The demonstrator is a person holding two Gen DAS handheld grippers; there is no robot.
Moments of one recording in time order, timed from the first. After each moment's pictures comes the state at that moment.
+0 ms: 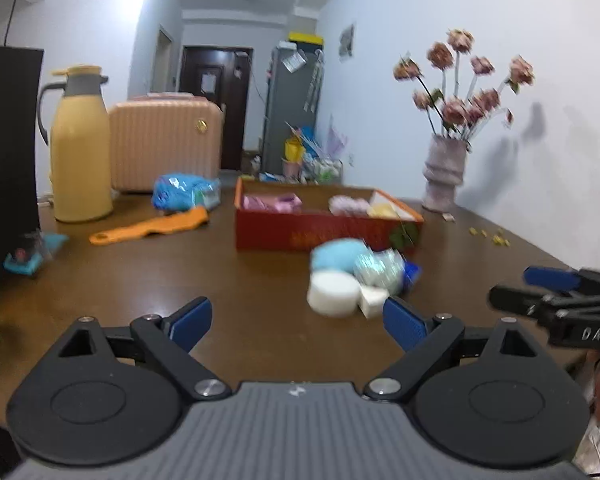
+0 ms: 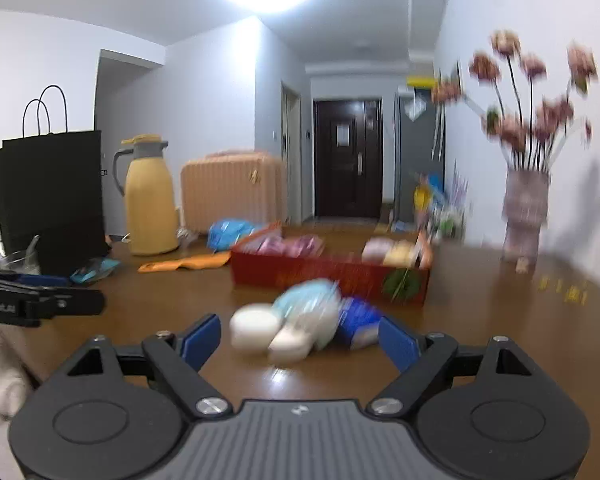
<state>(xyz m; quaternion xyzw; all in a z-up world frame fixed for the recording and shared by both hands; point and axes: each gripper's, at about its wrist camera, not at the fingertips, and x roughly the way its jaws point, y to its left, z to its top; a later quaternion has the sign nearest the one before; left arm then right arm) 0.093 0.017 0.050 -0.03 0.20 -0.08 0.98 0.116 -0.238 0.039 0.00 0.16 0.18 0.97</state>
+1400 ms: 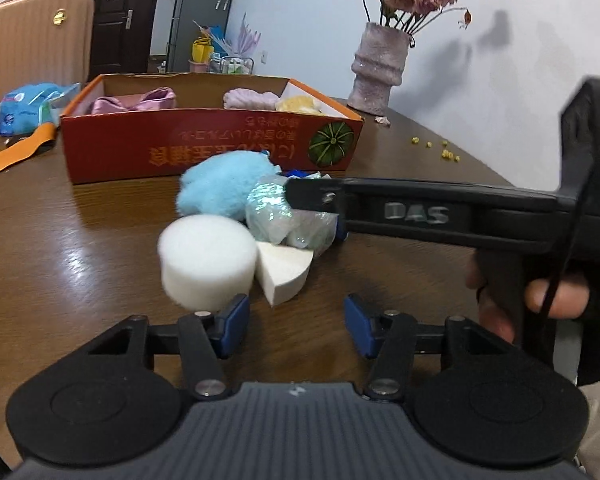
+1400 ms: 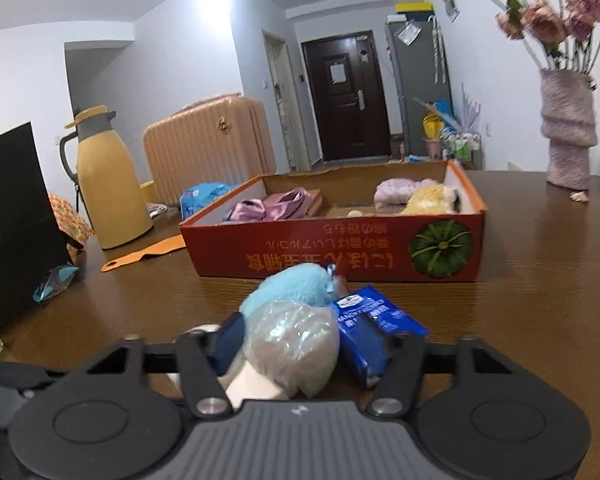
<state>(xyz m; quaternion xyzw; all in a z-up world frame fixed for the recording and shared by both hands) 0.258 -0.067 -0.015 -0.02 0.34 -0.22 0.91 0.298 -0.224 0.000 0.06 0.25 0.20 0.95</state>
